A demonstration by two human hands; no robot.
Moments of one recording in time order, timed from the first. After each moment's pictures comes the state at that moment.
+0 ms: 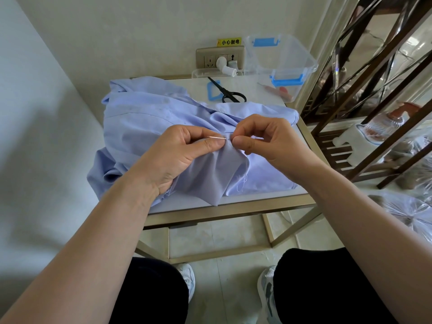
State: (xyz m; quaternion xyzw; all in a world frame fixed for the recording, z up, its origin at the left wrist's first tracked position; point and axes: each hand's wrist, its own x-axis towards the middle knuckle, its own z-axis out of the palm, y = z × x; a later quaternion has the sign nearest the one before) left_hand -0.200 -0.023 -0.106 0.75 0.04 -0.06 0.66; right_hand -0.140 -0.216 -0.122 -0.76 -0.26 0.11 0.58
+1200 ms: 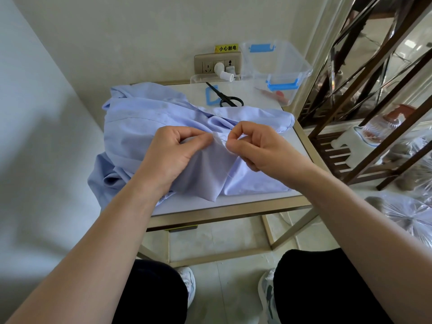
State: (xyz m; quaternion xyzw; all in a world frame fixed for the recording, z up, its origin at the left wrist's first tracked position) left_hand -0.198 -0.025 -0.108 0.80 0.09 0.06 0.59; right_hand -0.156 -0.209 -0.104 -0.78 -0.23 0.17 0.56
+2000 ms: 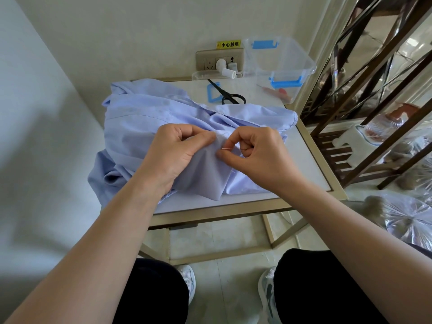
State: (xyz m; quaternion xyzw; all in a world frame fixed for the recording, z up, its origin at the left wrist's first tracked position) left_hand -0.196 -0.026 -0.110 0.79 0.11 0.05 0.61; right_hand -0.161 -0.193 -0.128 -0.84 -0.25 -0.04 0.47
